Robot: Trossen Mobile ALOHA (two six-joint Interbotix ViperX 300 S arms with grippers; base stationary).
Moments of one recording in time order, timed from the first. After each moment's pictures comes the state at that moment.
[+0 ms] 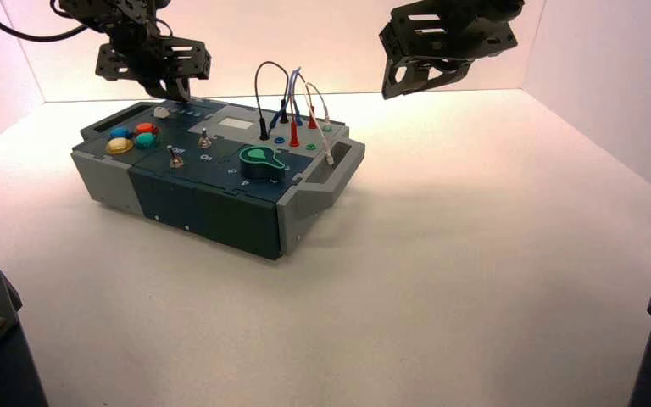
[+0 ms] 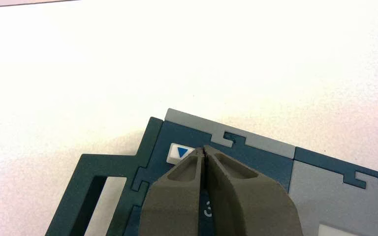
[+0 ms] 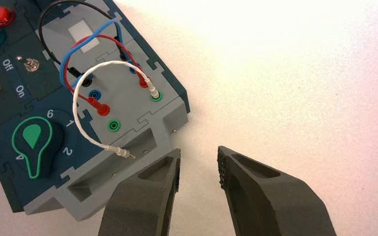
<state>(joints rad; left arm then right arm) -0.14 0.25 0.67 -0.22 -0.08 0.15 0.56 -0.14 0.90 0.20 0.08 -0.14</state>
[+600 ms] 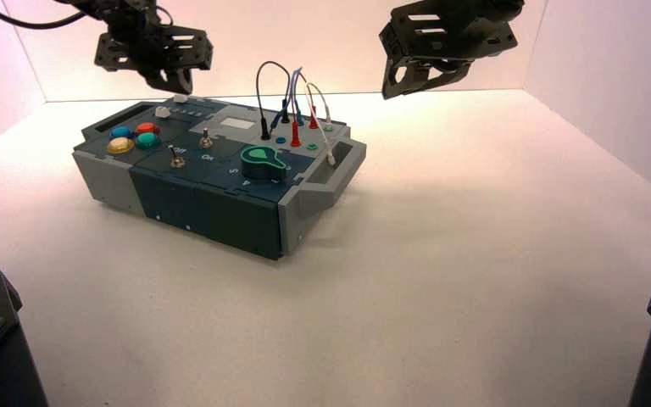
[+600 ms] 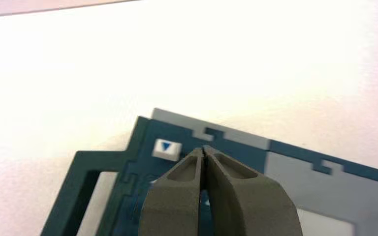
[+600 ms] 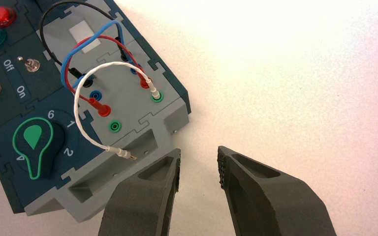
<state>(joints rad) -0.18 0.19 0.69 -0.22 -0.03 0.15 0.56 -0.14 0.90 0.20 0.08 -0.14</state>
